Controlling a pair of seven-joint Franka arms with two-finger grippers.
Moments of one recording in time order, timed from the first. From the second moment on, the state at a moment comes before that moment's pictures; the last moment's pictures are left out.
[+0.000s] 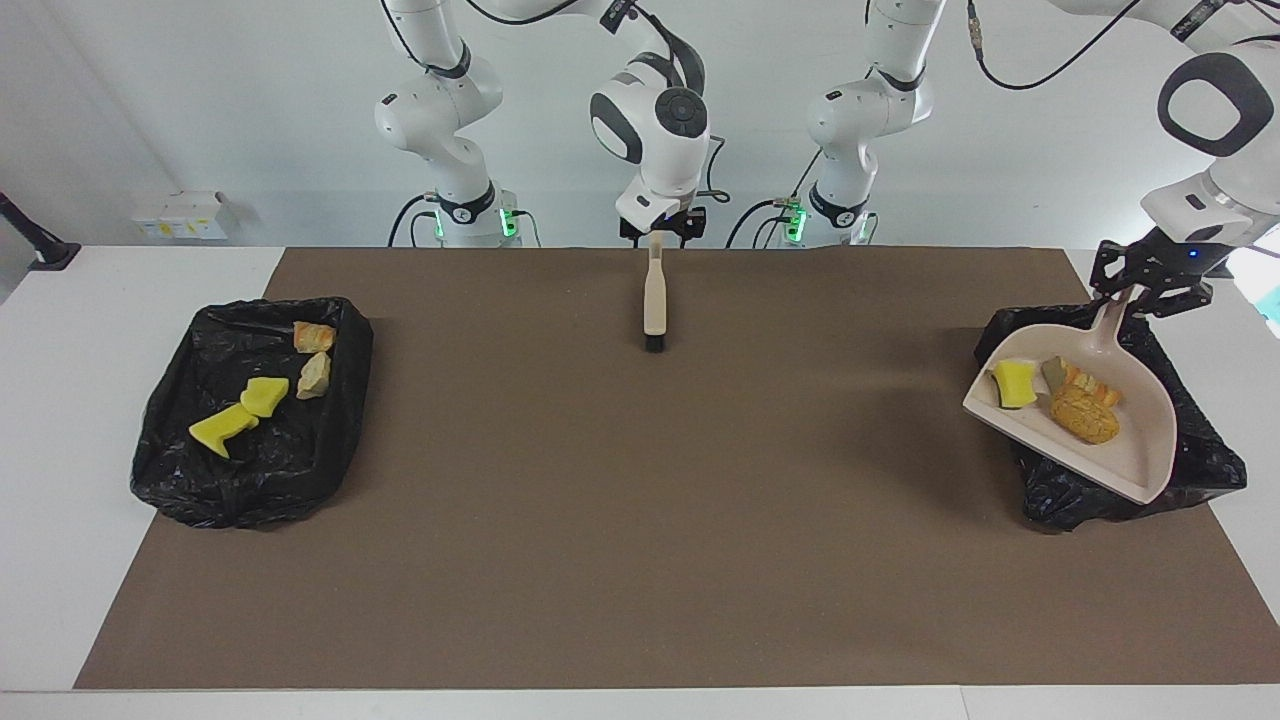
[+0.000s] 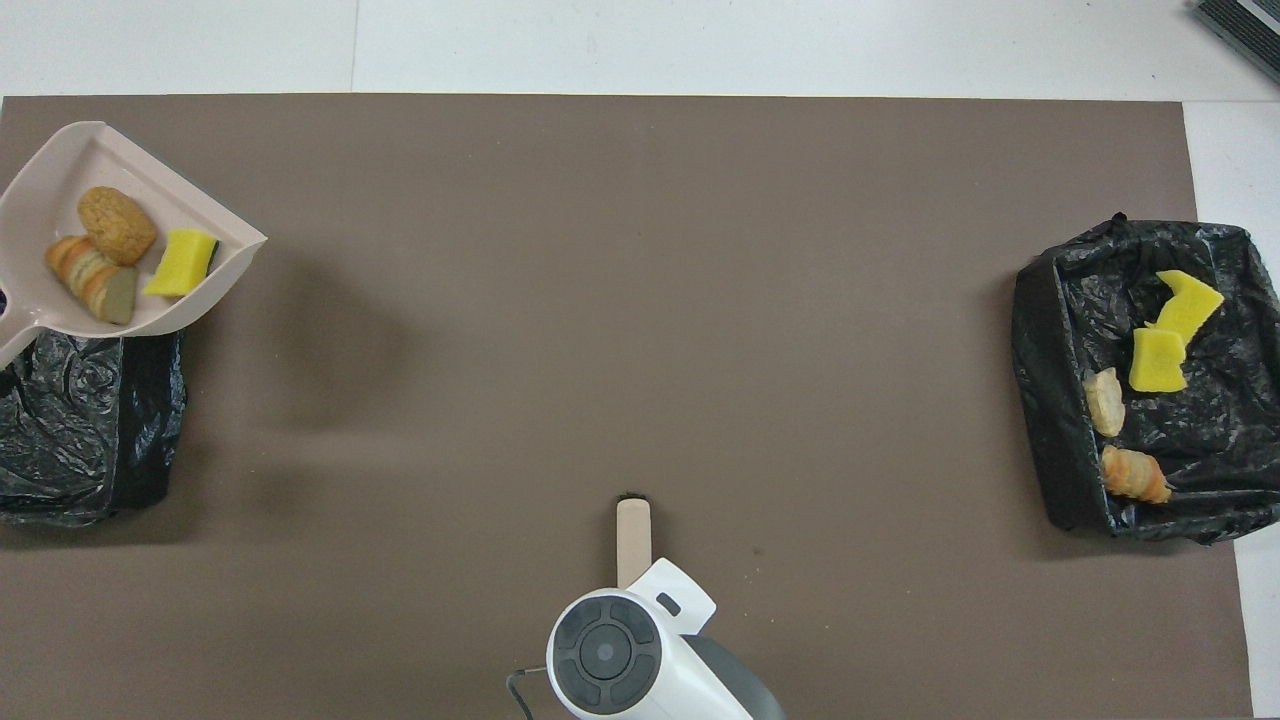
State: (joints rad) left arm 0.39 0.07 0.00 -1.67 -0.04 1.67 1.10; right arm 0.71 0.00 0.12 -2.08 0.19 1.84 0.74
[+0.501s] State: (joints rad) left arm 0.51 0.13 0.00 -1.55 0.20 1.64 1.48; right arm 0.48 -0.01 0.11 -1.82 0.09 1.53 0.45
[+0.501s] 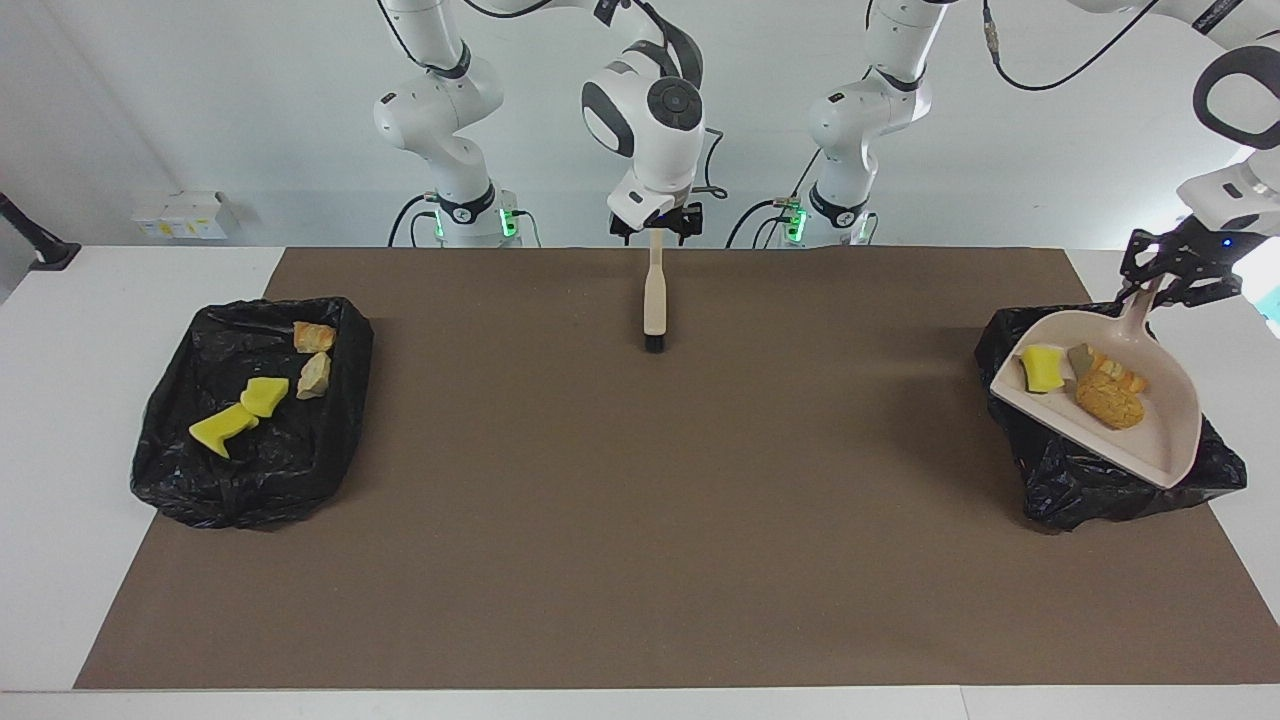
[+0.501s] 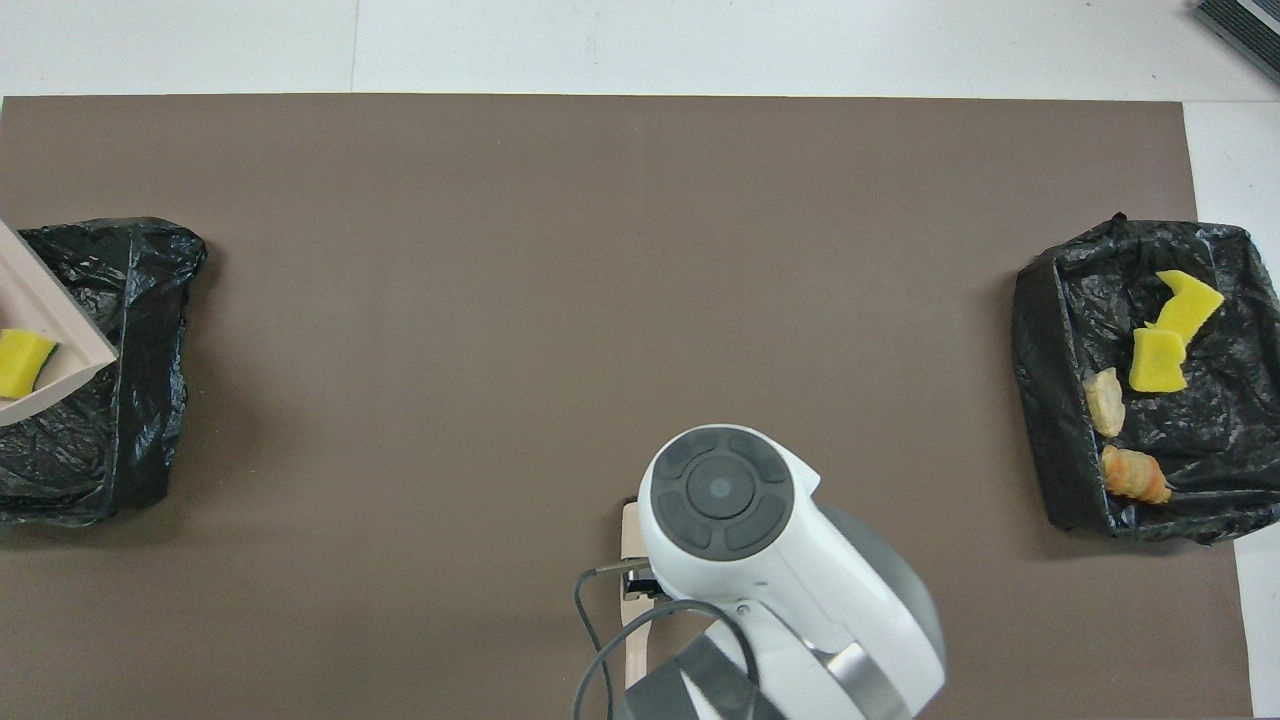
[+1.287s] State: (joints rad) left arm 0.52 0.16 0.00 -1.54 0.42 1.86 1.64; right arm 0.15 -0.02 0.05 -1.59 -0.09 1.36 -0.16
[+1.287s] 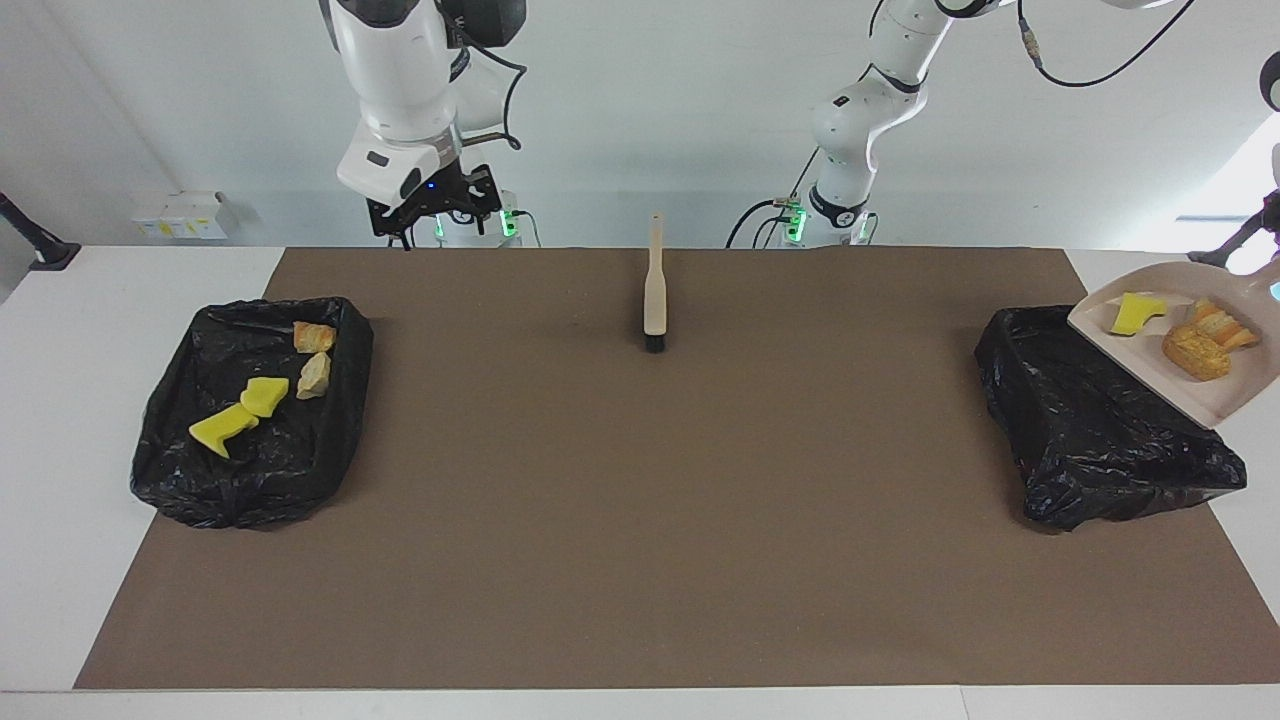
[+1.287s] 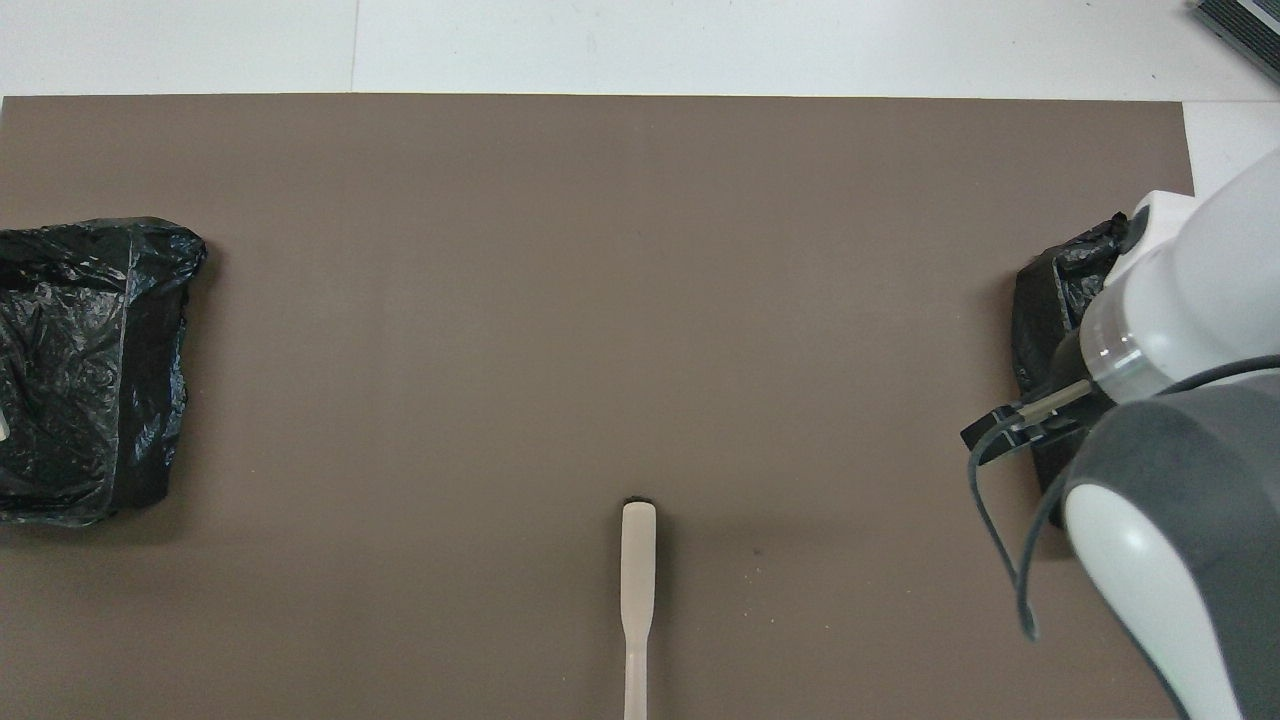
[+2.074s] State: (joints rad) left arm 0.44 0.17 -0.02 -1.58 0.70 1.93 1.64; right arm -0.05 -0.01 0.03 -1.53 -0.10 1.48 -0.23
